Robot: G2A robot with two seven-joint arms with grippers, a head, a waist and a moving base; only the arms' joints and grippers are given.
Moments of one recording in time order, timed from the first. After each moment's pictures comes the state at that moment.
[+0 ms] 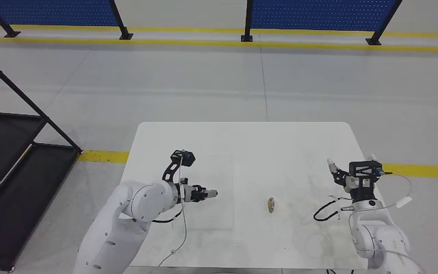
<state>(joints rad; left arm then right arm) 1.54 -1.15 -1.35 -2.08 0.79 0.23 -1.25 -1.73 -1.15 1.60 -1.80 -1.33 0.00 0.00</state>
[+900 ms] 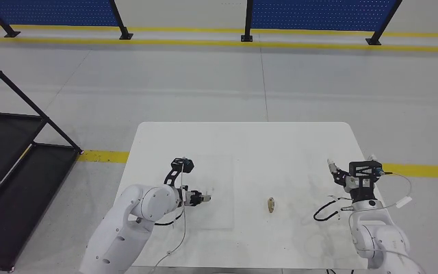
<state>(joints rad) 1.53 -1.14 -1.30 -1.94 0.84 0.22 -1.20 -1.73 -1.15 1.60 -1.80 -1.33 0.00 0.00</state>
